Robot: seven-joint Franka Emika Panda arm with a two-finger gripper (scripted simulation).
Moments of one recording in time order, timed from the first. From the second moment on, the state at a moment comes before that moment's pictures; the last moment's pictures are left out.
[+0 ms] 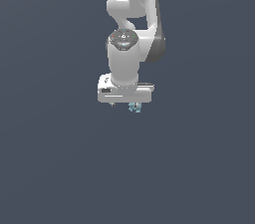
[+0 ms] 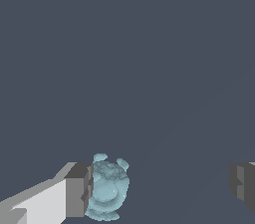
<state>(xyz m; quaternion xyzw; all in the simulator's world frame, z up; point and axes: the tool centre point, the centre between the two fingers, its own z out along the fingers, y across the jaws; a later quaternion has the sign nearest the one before) -0.005 -0.011 0.166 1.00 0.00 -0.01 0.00</state>
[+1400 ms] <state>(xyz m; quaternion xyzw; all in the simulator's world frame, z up) -0.025 0.005 0.143 1.00 -0.03 -0.01 0.00</state>
